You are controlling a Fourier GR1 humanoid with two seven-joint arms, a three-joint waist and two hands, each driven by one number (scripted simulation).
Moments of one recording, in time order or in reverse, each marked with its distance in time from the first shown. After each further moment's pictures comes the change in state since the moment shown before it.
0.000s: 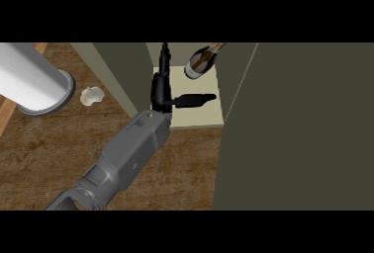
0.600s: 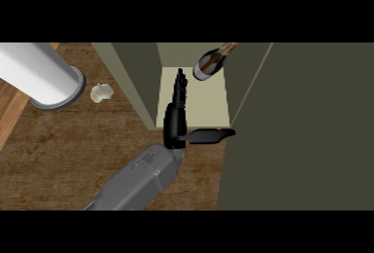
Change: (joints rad) left arm 0.285 0.005 -0.193 -0.470 0.006 0.147 0.052; right arm 0.043 0.000 -0.010 -0.015 0.004 -0.027 -0.001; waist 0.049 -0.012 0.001
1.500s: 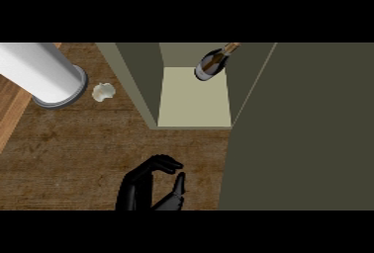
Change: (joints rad) left arm 0.562 0.299 -0.182 -0.765 -0.193 0.069 0.120; right arm 0.064 -0.054 -0.074 0.005 -0.001 0.071 -0.026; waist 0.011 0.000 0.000
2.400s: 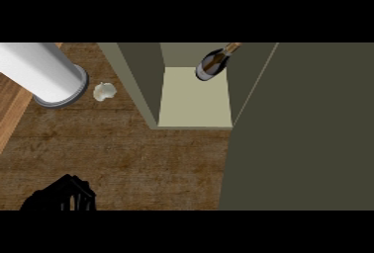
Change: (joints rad) left arm 0.312 0.443 0.251 -0.243 0.112 -0.290 -0.066; right arm 0.169 -0.100 0.305 -0.001 -0.058 0.309 0.020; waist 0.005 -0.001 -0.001
